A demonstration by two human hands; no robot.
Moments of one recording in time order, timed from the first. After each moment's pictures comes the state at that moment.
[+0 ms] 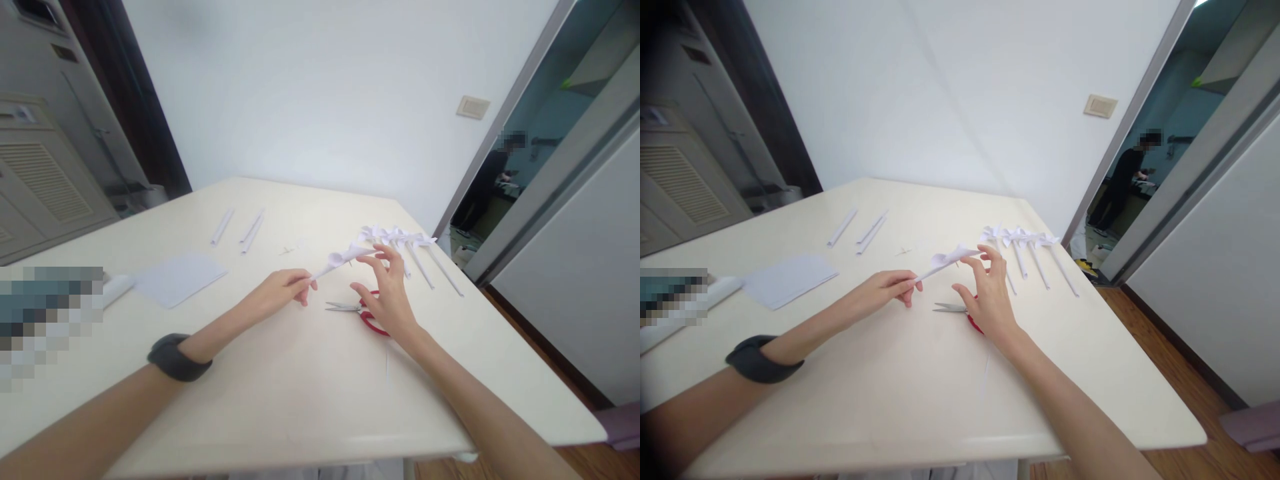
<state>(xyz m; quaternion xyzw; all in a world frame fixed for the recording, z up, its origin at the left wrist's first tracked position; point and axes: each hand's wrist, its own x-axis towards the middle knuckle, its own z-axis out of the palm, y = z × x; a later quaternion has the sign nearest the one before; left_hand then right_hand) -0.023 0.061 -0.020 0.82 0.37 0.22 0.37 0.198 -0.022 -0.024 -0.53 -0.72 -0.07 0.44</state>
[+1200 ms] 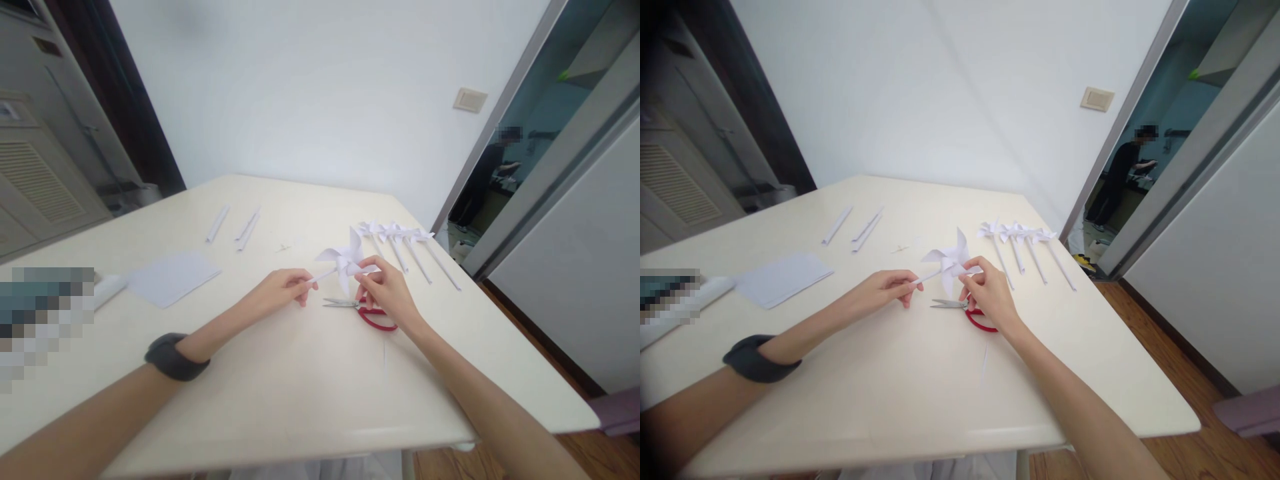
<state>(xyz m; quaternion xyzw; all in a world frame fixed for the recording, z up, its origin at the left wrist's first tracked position) -0.019 0.059 -0.023 0.81 0.35 0.21 0.43 0.206 -0.021 -0.022 -0.55 -0.60 0.32 0.49</state>
